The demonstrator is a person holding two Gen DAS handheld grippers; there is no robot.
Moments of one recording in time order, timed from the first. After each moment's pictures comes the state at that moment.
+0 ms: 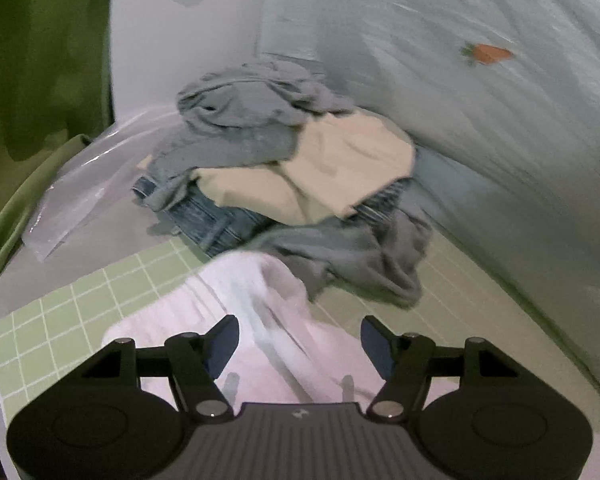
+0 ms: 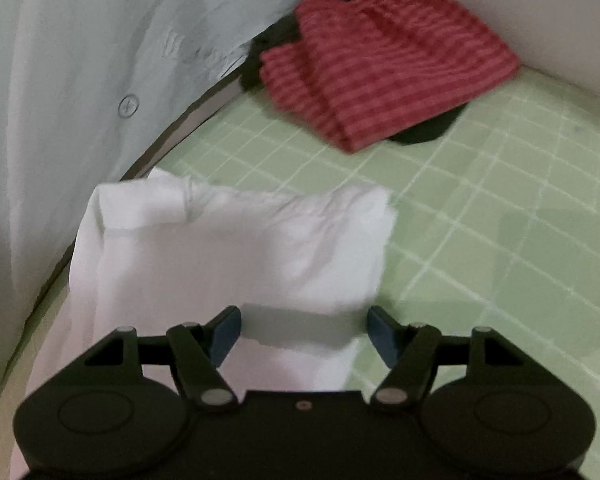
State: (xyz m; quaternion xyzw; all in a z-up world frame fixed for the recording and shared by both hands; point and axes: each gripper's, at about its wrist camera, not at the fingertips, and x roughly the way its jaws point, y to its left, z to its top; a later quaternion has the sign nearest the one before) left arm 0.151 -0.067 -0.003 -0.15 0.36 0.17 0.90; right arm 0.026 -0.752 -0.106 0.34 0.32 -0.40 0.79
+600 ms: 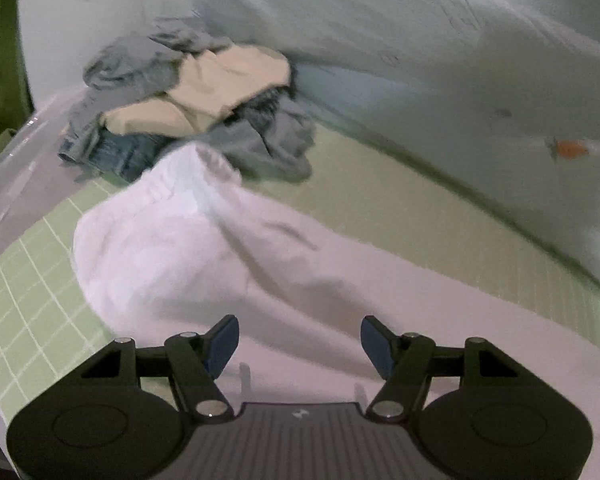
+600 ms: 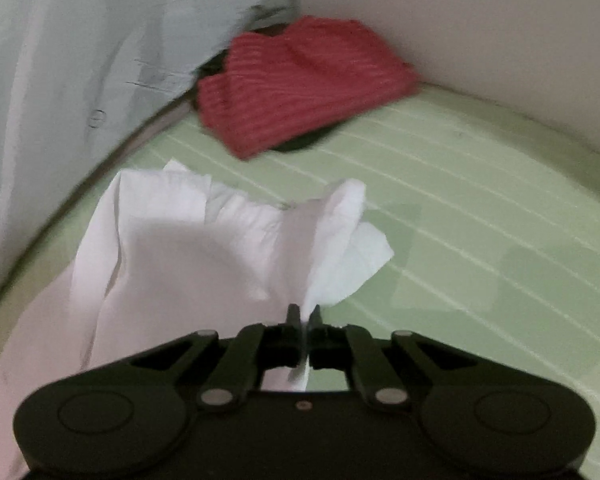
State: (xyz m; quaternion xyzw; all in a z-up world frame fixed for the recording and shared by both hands) left arm 0.069 -0.159 -0.034 -0.08 0.43 0.03 0.90; right arm -0.116 -0.734 -0.066 0.31 0.33 -0.44 0.78
